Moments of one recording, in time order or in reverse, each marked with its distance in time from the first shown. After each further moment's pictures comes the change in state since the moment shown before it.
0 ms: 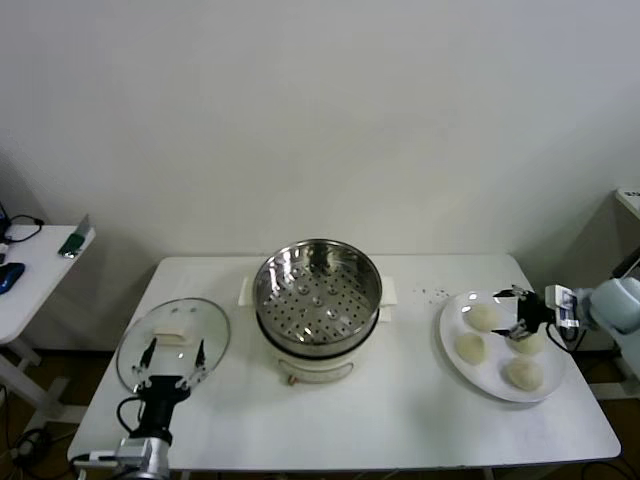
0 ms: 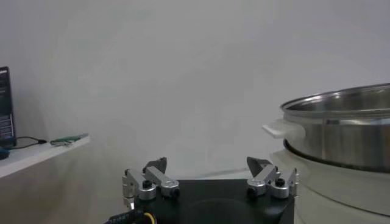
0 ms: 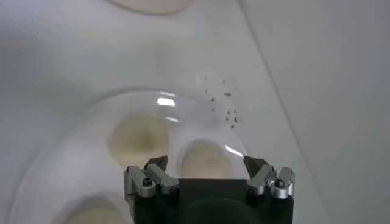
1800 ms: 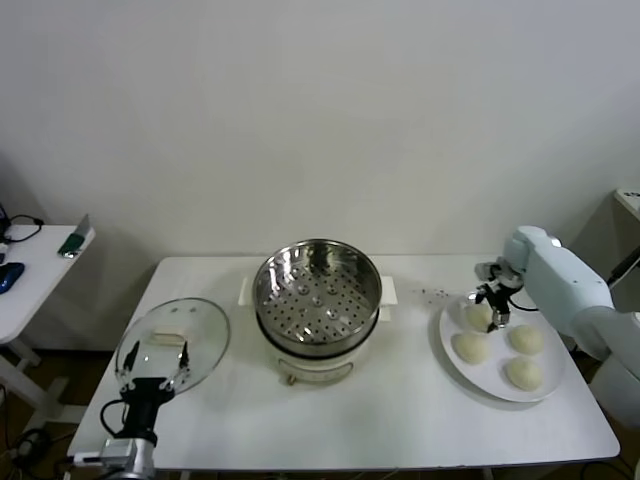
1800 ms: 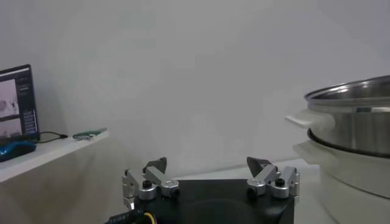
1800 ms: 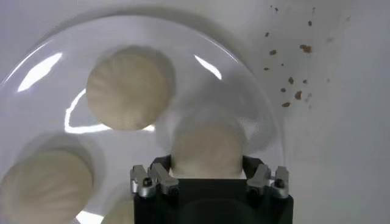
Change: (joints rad) left arm -0.002 0.008 -0.059 0.023 -0.016 -0.001 0.001; right arm 0.298 0.421 -0.326 -0.583 -0.290 0.144 -0.116
